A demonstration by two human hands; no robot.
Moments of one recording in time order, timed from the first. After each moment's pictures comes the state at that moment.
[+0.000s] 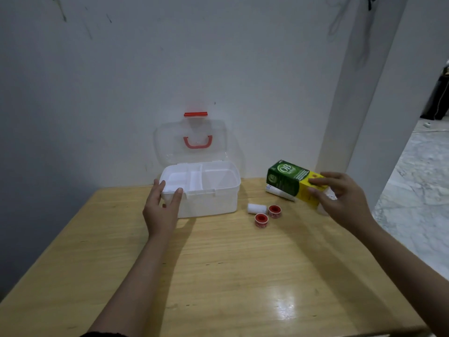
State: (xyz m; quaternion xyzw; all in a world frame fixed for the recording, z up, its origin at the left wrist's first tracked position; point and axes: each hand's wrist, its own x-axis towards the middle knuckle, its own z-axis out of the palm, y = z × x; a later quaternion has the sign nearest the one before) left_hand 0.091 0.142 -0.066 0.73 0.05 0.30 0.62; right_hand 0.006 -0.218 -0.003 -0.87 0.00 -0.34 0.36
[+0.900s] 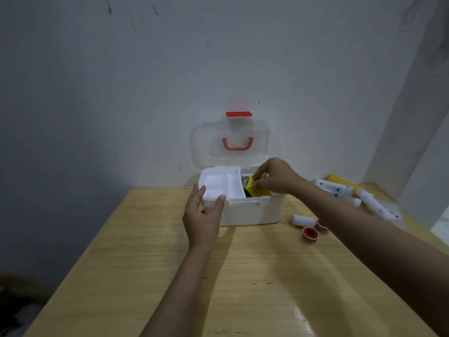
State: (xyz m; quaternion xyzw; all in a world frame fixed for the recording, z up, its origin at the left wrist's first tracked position) left_hand 0.090 0.143 -0.057 0.70 0.05 0.28 0.65; right_hand 0.153 -0.038 0.030 -0.96 -0.08 -0.06 0.27
